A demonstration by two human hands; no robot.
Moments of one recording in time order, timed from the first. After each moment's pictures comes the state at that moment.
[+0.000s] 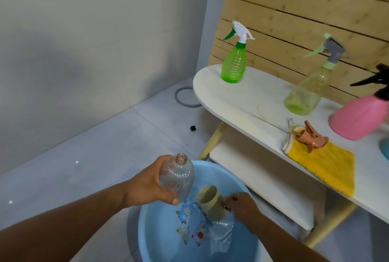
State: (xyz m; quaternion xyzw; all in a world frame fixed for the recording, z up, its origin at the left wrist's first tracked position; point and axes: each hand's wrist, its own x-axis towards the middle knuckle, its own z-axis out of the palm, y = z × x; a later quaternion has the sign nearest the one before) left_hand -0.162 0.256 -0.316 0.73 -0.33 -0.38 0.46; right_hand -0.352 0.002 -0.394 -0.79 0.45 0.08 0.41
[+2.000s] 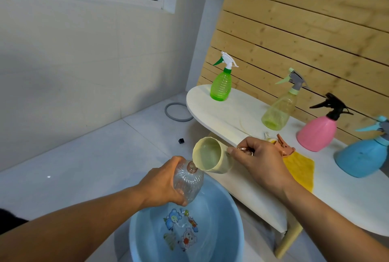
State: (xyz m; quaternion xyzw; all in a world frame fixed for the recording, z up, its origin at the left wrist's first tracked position) left_hand -0.197 0.233 -0.291 0.80 -0.42 -0.24 0.36; right_hand -0.363 0.033 -0.147 -0.89 0.27 -0.19 0.32
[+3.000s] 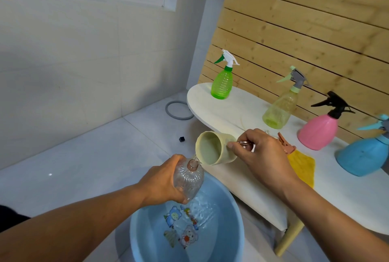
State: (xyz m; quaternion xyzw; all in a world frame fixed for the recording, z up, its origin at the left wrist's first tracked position) left_hand -0.197 0.233 -0.293 0.80 -0.42 -0.24 0.36; right_hand -0.364 0.047 -0.130 -0.92 0.23 -0.23 0.21
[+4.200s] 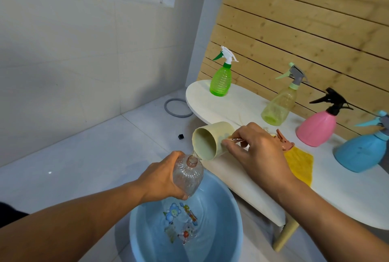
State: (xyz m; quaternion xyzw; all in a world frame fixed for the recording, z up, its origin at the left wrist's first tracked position) left_hand -0.197 0.231 -0.292 0.80 -0.42 -0.23 0.36; right_hand -0.368 0.062 -0.125 -0.95 0.16 -0.26 0.11
